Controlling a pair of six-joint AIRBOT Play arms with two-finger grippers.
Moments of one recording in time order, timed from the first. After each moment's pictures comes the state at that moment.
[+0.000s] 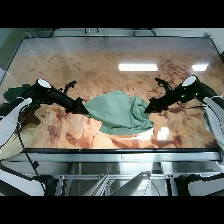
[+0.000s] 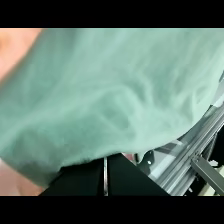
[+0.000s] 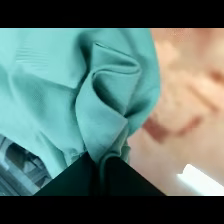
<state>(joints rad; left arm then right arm) -0.01 -1.78 1.25 0.77 -1.37 -1.11 -0.01 -1.69 1.18 -0.80 1.31 1.05</state>
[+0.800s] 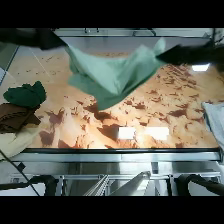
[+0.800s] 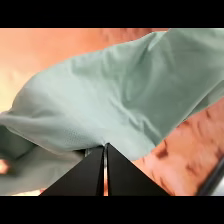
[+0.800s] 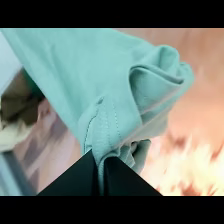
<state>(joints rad) 0.03 -1.49 1.97 0.76 -1.42 -1.15 -0.09 -1.28 1.45 -0.43 1.25 0.88</state>
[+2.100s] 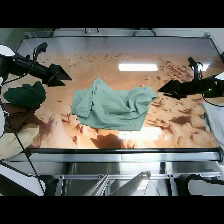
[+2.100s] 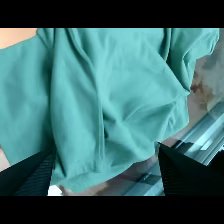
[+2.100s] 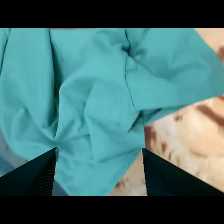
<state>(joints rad) 0.19 -1.85 1.78 0.77 -1.60 -1.21 -0.24 -1.50 1.13 -0.64 1.26 0.98</state>
